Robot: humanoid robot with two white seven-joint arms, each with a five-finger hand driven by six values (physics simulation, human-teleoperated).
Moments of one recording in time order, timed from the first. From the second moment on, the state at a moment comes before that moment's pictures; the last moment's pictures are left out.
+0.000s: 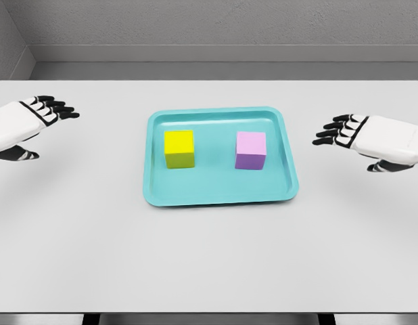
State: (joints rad) left arm -0.31 0.97 -0.30 -1.47 -0.55 -0.61 -0.18; right arm -0.54 -1.18 0.69 -1.64 0.38 -0.61 0.20
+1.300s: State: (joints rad) left arm -0.45 0.96 -0.49 -1.51 -0.60 -0.61 -0.25; right arm -0.76 -0.80 0.72 -1.39 0.65 -0.61 0.59
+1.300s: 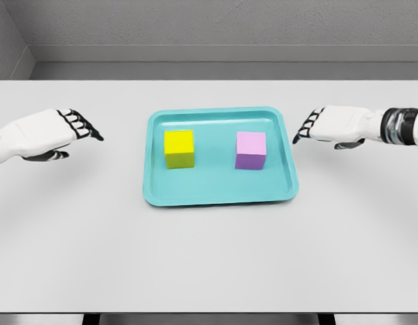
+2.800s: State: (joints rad) left arm -0.55 0.77 -0.58 -1.51 -0.67 -0.61 -0.34; right arm -0.81 -0.65 0.77 -1.35 0.70 -0.61 0.60
